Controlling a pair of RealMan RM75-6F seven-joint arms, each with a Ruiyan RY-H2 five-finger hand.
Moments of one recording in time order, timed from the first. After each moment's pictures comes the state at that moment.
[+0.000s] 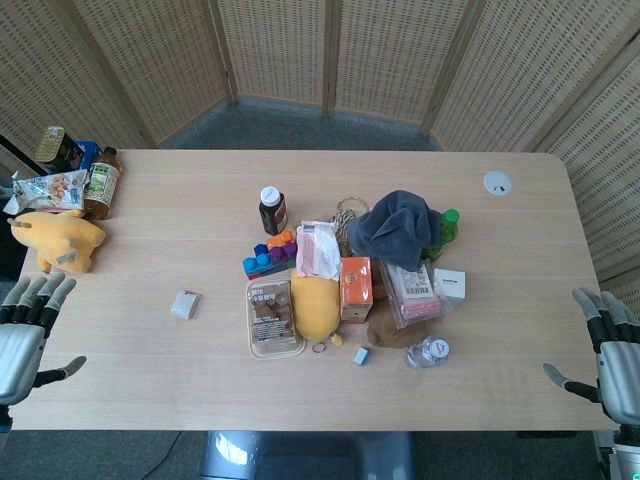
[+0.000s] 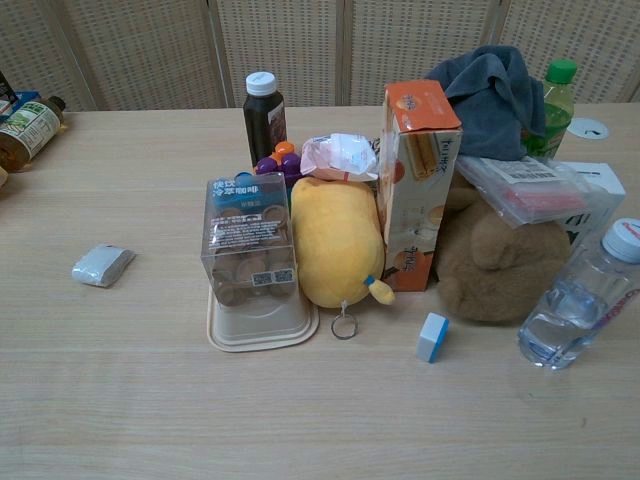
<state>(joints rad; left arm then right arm) -0.09 -0.95 0.01 -1.93 1.54 1.49 0.25 0.00 -0.99 0.07 -1.83 -1.53 1.58 -0.01</state>
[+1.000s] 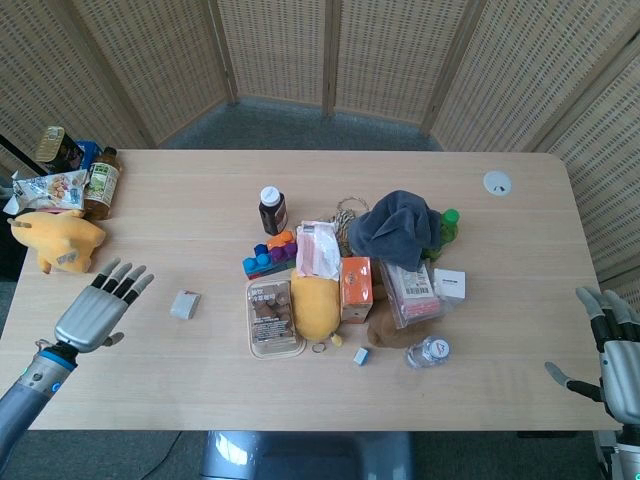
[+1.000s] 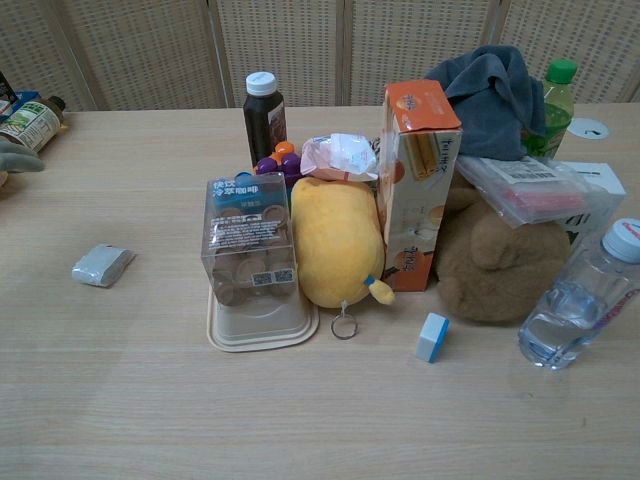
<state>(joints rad) -0.41 -1.24 0.02 -1.31 1.67 1.10 0.21 0.00 -0.98 0.07 -1.84 -1.53 1.58 0.00</state>
